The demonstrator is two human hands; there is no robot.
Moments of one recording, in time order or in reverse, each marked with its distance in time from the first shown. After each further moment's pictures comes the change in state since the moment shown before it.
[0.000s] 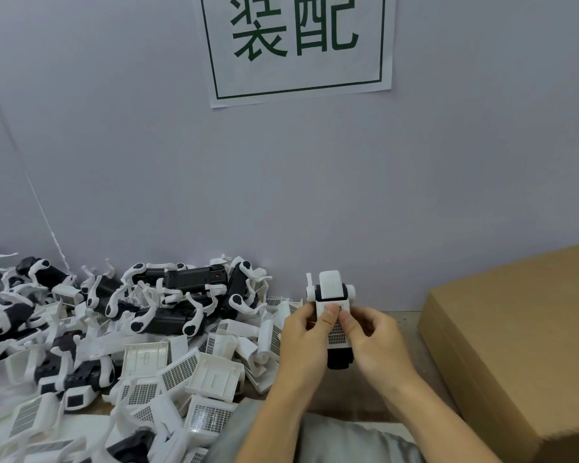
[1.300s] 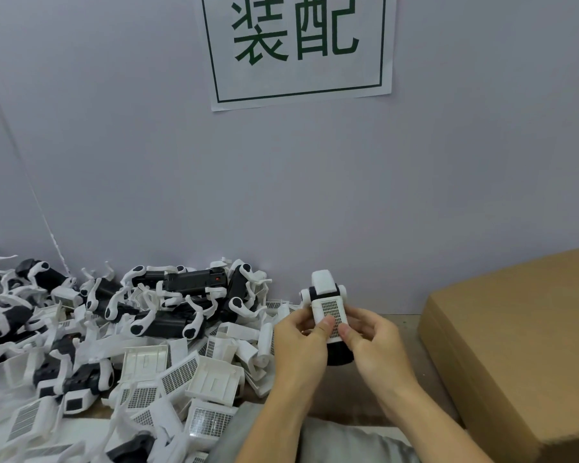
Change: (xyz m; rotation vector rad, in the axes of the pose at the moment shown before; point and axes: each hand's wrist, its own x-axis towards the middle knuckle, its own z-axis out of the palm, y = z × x) left_hand 0.000 0.002 0.001 0.026 0.145 -0.080; right_hand -0.003 -0.001 0.001 0.023 -0.002 0.028
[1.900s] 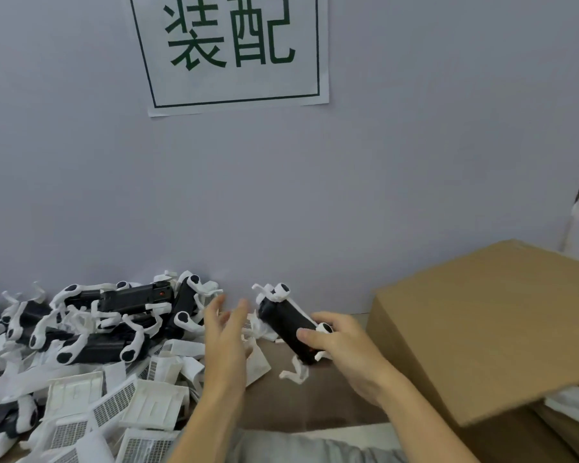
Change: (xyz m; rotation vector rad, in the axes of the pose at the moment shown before) left_hand 0.009 0.012 -0.016 -0.133 0.093 -0.021; right_hand 0.006 -0.024 -0.042 -0.130 -0.269 0.134
